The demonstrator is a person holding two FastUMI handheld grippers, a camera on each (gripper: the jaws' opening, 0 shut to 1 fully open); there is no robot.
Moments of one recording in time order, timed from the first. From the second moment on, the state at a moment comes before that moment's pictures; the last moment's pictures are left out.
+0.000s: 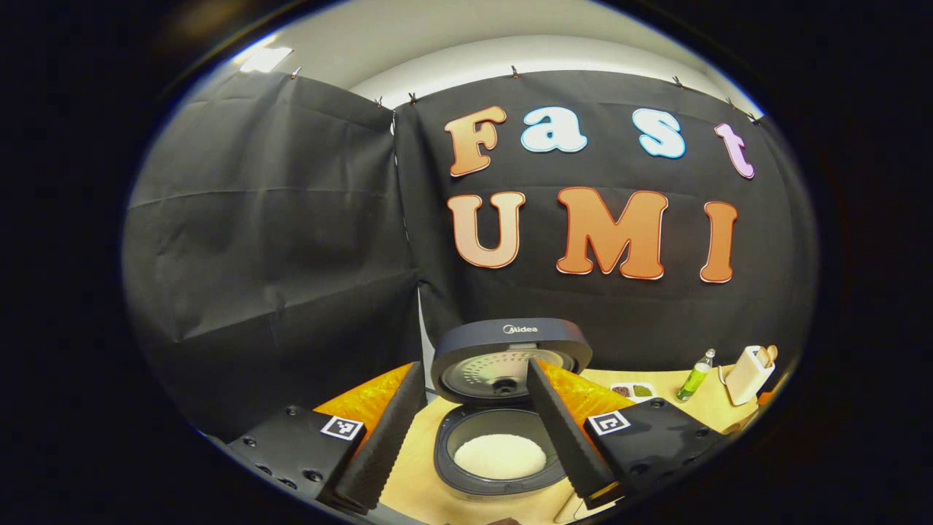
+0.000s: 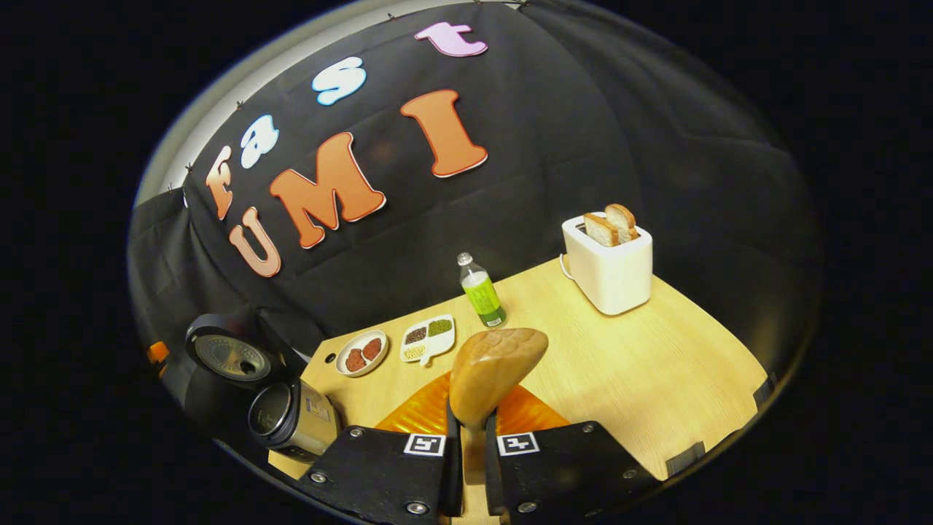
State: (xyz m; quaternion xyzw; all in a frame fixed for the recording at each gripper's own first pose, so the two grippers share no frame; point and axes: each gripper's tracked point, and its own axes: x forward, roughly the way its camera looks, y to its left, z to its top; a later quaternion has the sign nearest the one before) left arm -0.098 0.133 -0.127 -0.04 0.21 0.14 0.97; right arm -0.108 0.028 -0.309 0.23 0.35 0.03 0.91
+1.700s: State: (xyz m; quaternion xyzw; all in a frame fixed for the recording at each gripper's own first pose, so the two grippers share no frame) left arm 0.034 0.114 -0.244 -0.10 0.48 0.05 0.87; right arm -0.153 -0.056 -0.312 0.17 0.41 -0.08 0.89
